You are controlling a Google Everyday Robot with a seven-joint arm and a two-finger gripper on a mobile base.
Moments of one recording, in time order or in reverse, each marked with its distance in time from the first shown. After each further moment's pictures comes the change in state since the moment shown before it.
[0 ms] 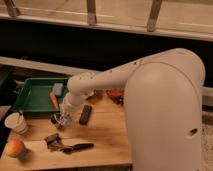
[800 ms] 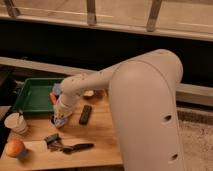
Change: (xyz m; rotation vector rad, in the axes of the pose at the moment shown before) arm -0.010 0.019 0.038 -0.008 0.018 -0.030
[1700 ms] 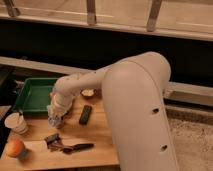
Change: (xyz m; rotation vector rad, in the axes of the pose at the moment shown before) arm -0.011 0.027 0.018 -0.043 0.019 -0.064
